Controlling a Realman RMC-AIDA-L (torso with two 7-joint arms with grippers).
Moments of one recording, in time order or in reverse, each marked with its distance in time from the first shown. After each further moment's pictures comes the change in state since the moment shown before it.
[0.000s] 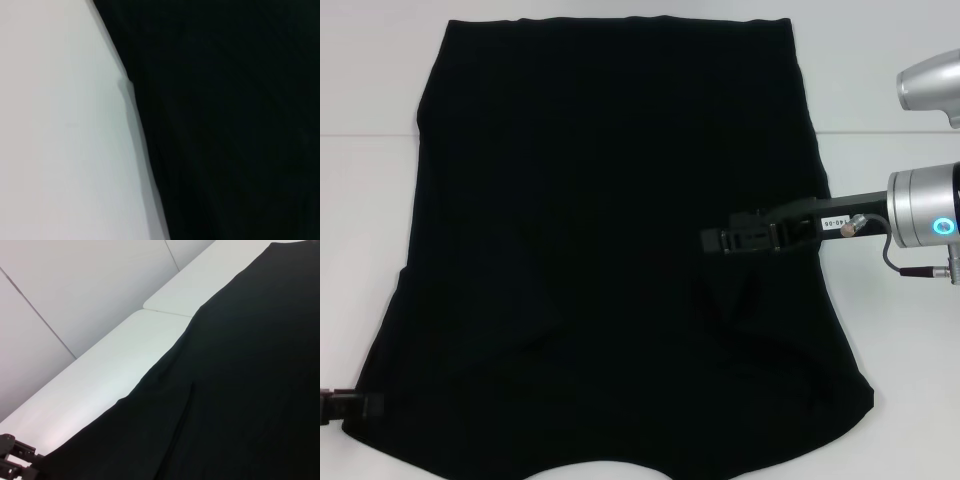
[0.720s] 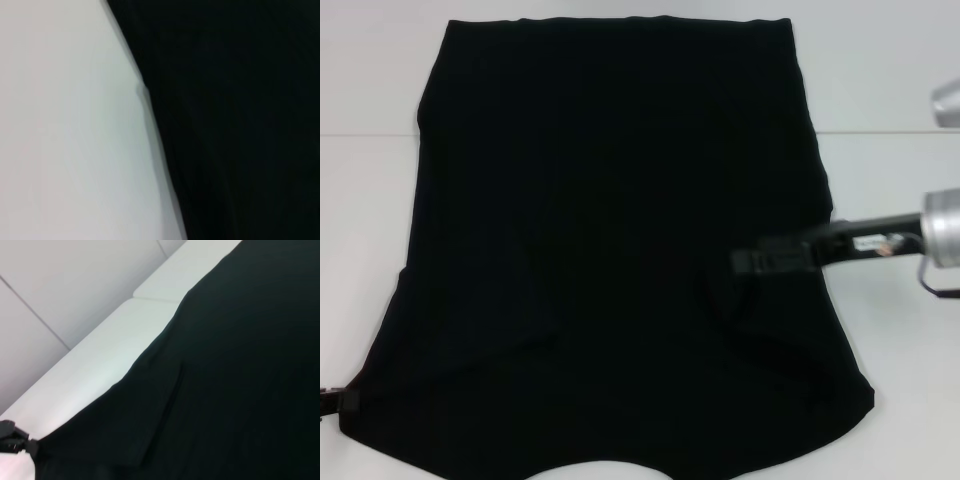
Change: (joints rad) left arm 0.002 0.004 -0.011 -0.006 0.000 -0.025 0.002; right arm -0.047 -0.029 -0.006 -0.002 -0.005 -0.046 0.032
